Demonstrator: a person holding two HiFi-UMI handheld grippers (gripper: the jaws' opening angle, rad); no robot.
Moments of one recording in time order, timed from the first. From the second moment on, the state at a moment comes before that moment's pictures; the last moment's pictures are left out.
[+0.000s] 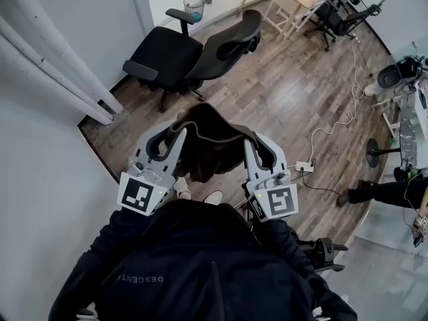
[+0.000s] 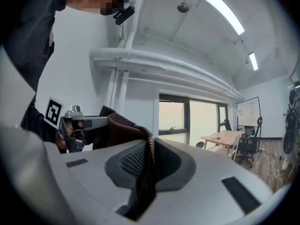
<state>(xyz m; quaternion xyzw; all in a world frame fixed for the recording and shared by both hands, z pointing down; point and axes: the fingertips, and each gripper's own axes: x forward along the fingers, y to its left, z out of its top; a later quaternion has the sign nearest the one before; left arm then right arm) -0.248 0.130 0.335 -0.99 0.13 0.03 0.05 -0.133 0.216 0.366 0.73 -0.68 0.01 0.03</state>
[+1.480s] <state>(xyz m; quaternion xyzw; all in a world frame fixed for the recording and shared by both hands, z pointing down) -0.156 0.043 0.333 -1.00 0.04 0.05 0.04 -0.039 0.132 0.365 0.78 -0.63 0.02 0.03</state>
